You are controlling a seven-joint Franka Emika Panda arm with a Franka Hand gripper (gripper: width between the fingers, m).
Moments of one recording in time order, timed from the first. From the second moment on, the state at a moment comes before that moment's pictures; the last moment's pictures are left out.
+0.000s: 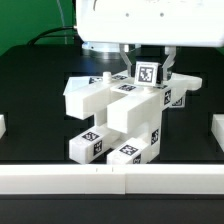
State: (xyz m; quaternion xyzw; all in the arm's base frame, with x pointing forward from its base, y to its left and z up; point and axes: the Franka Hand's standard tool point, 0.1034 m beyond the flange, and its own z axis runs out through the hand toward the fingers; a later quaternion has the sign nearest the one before) arm 0.618 0.013 0.117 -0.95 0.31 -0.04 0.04
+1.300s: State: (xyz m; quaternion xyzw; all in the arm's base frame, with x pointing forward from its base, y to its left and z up) arm 0.620 0.014 0.117 -0.73 0.68 -0.02 0.07
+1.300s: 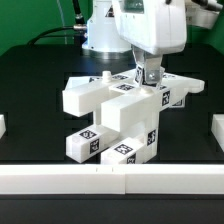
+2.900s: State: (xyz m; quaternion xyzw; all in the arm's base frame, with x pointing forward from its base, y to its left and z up) arm 0.620 0.013 0.119 -0.93 0.37 -0.03 0.02
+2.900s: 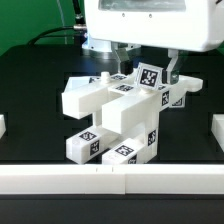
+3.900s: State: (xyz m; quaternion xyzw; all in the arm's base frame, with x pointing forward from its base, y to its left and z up) arm 0.620 0.013 0.117 -1.00 0.09 -0.03 0.00
